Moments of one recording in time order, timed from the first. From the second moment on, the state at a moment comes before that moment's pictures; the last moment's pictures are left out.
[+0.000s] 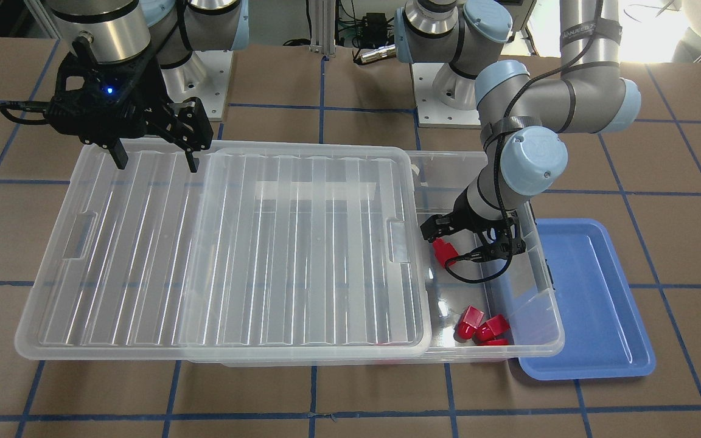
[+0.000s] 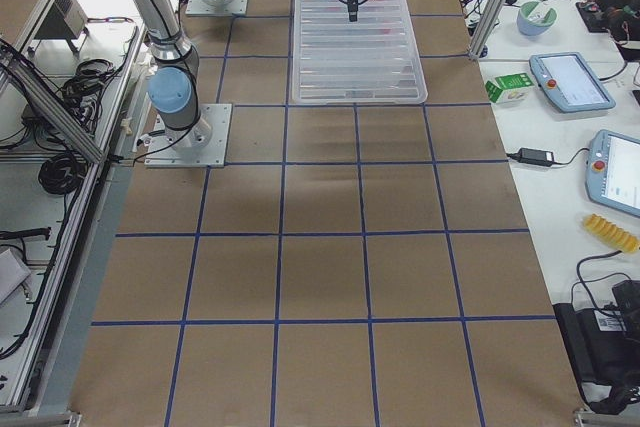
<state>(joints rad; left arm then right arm) -1.52 -1.80 -1.92 -1.17 1.52 -0.21 1.66 -1.56 1.56 -1.70 -1.61 0.10</state>
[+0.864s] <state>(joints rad) -1.52 -1.88 -1.99 -1.05 1.52 -0.39 1.66 -1.56 1.55 -1.70 -1.61 0.10</state>
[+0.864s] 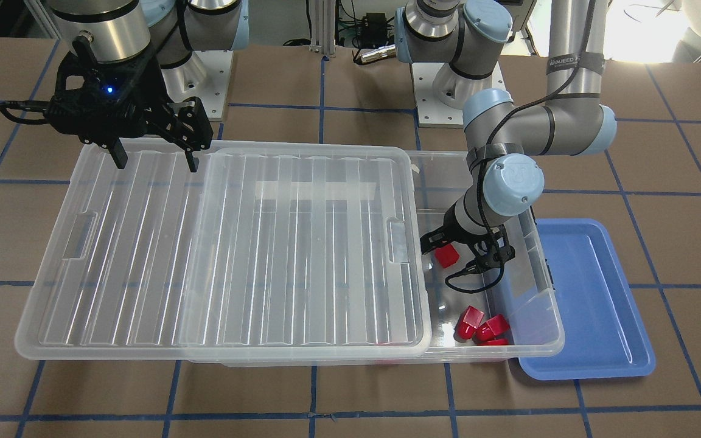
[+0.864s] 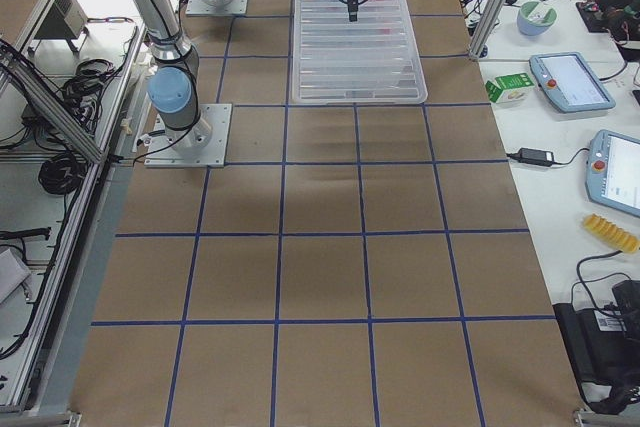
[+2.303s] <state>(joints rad) -1.51 -1.79 -1.82 -1.23 1.53 -0.39 1.66 -1.56 1.55 -1.69 -1.62 0.10</state>
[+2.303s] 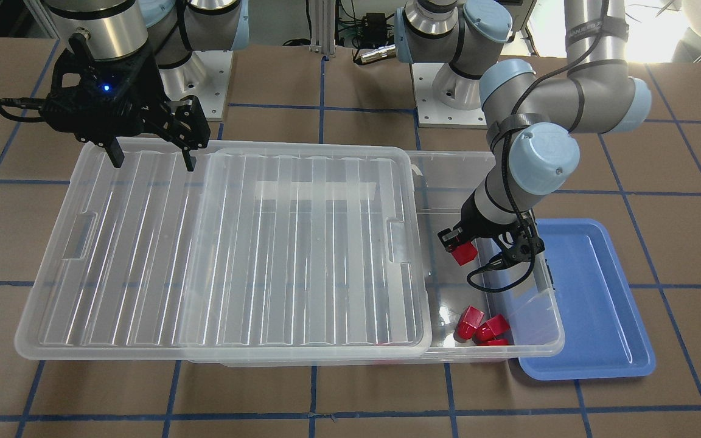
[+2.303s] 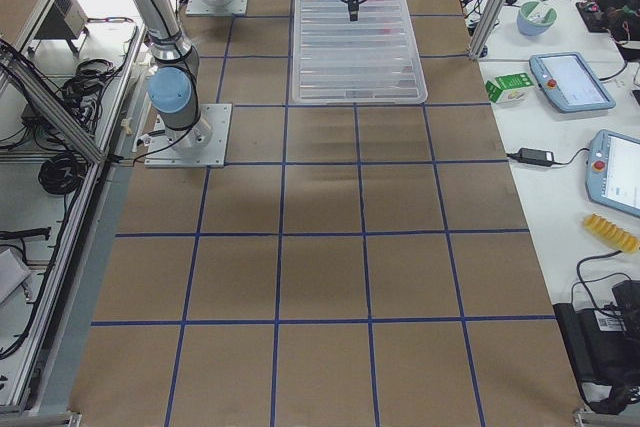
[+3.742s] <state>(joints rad) -1.02 -1.87 -1.75 -1.29 1.53 0.53 1.23 -1.56 1.65 -1.68 -1.62 -0.28</state>
